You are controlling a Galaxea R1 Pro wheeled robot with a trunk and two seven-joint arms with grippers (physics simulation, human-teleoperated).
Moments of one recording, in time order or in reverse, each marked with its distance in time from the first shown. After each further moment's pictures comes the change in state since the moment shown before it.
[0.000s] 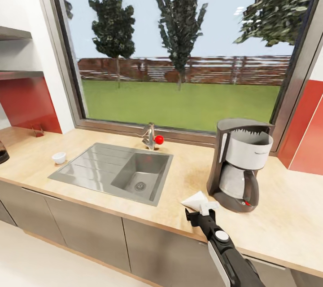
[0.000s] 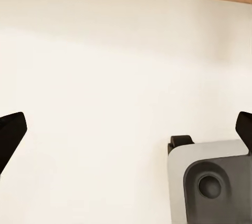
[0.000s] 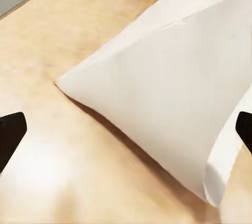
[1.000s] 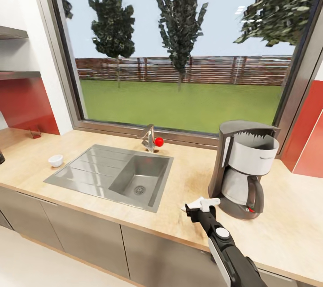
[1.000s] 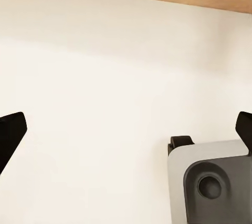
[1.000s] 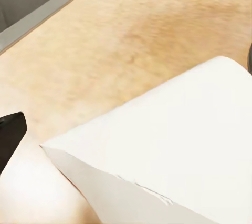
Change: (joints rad) left arm 0.000 0.000 0.000 -0.001 -0.001 -0.001 0.000; right arm 0.000 0.001 -0.005 -0.044 -0.001 0.003 0.000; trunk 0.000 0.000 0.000
